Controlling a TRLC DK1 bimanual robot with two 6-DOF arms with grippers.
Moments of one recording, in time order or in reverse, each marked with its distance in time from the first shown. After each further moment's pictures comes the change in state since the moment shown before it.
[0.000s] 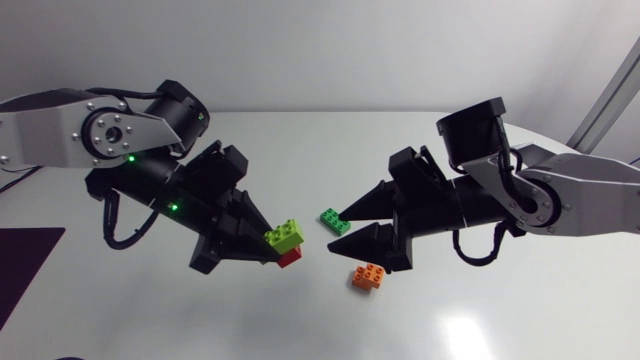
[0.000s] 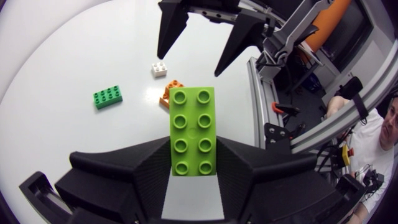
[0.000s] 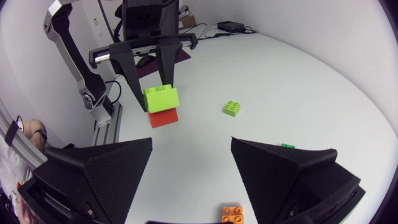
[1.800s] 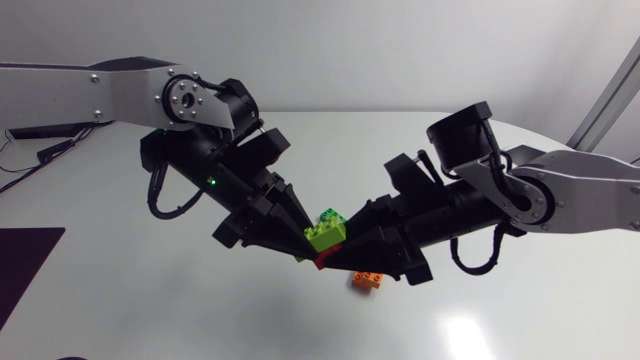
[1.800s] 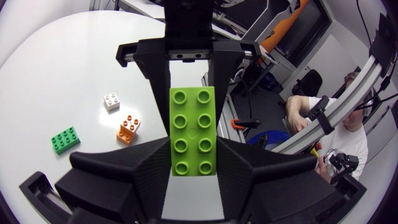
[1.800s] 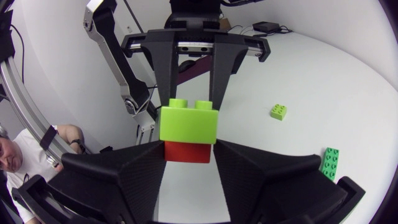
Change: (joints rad) left arm -0.093 0.234 0.270 -0.261 0.233 0.185; right arm 0.020 0.013 0.018 -0.095 -0.240 -0.004
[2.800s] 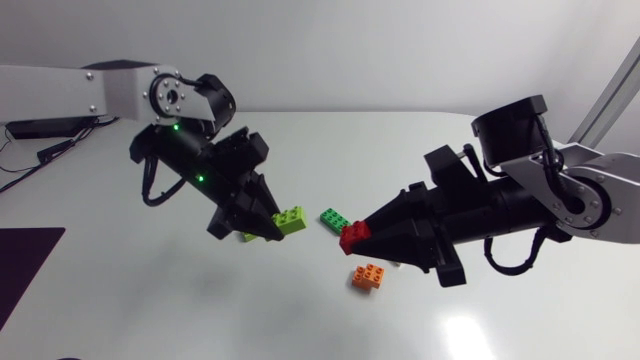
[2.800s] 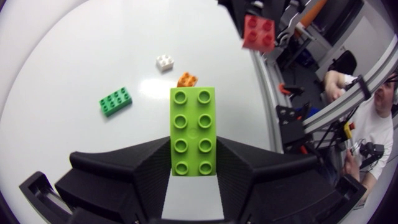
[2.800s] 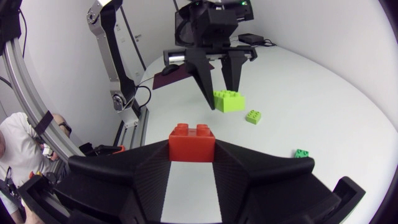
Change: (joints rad) left arm 0.118 0.033 -0.010 0.093 -0.306 0.069; right arm -0.108 -0.133 -0.049 -0.053 0.042 -0.113
